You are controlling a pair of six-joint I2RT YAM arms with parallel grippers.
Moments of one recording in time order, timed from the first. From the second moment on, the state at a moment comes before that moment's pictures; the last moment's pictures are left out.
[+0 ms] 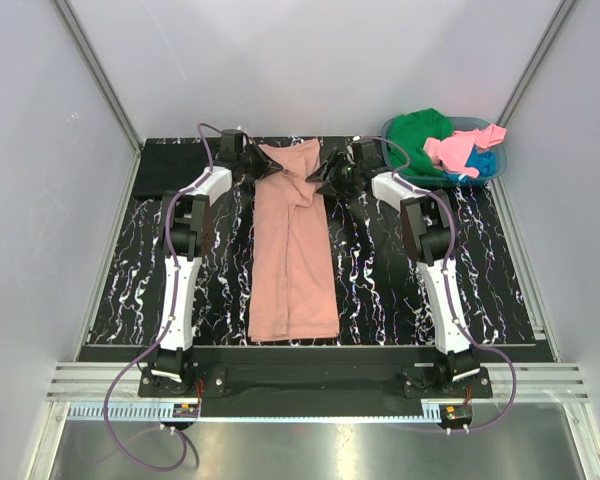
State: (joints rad) left arm -0.16 2.57 2.07 -0.08 0.48 -0.88; right arm 0.31 2.52 1.96 -0.07 -0.54 0.93
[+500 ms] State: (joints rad) left arm -0.16 2.57 2.07 -0.08 0.48 -0.88; right arm 0.33 2.54 2.00 -0.06 -0.54 0.93
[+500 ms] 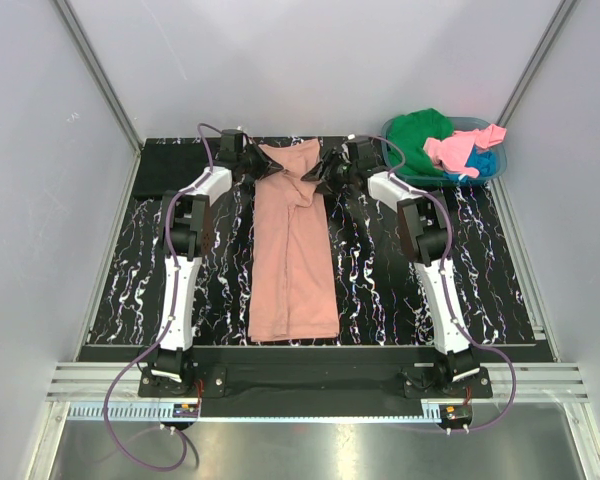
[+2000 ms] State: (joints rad) left arm -0.14 2.55 2.00 -0.04 0.52 -0.90; right arm 0.41 2.52 2.09 -0.17 -0.49 0.74
